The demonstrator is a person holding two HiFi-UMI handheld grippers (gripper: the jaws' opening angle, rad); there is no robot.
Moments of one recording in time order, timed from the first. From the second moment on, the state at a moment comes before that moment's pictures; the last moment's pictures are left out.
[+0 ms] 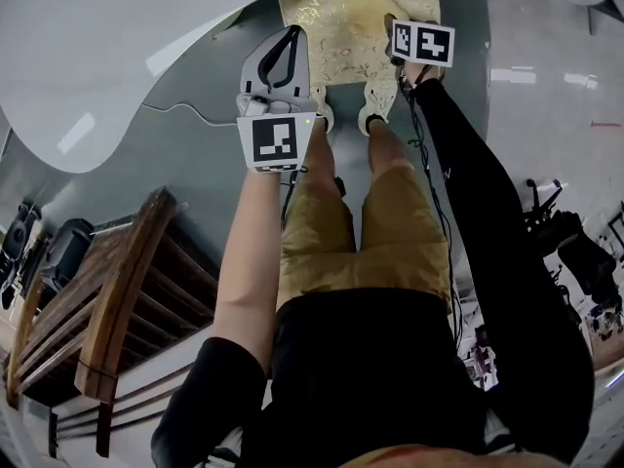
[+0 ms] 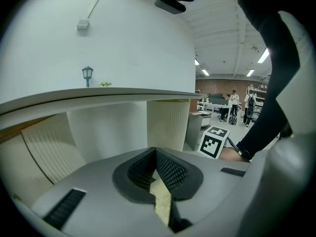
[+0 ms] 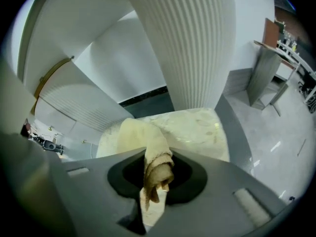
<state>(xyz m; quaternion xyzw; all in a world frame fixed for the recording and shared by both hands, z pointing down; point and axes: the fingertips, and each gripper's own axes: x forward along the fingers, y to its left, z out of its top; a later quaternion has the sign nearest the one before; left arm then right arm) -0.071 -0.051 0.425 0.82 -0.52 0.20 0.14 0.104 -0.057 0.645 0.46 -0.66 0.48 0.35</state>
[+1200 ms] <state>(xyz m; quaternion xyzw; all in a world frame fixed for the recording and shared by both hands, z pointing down) -0.022 -0.053 0.431 0.83 -0.51 0.20 0.14 0.242 -0.069 0.601 0.55 -0.65 0.43 0.30</state>
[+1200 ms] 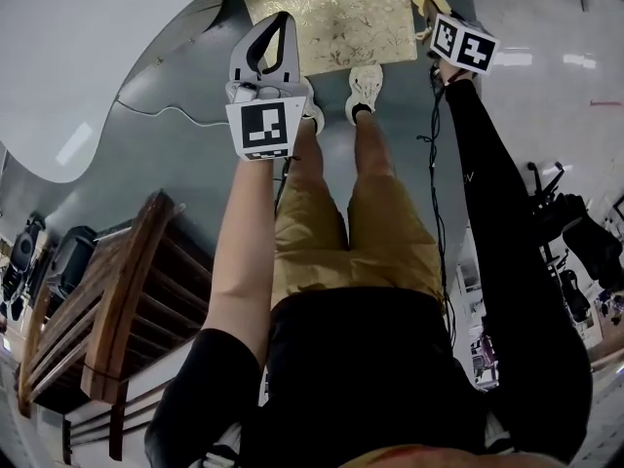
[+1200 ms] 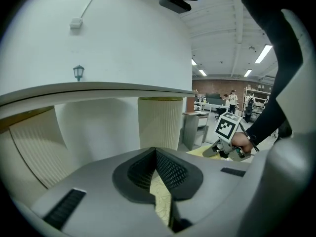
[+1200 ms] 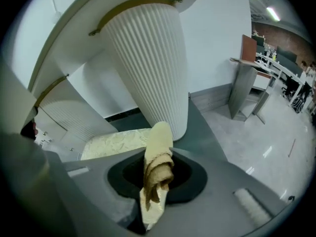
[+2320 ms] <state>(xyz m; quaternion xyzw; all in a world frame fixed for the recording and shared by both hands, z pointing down) -0.163 0.015 0.431 0.80 -0.55 0.20 0.15 -0.065 0.028 0.643 0.32 -0.72 0.51 0.36</state>
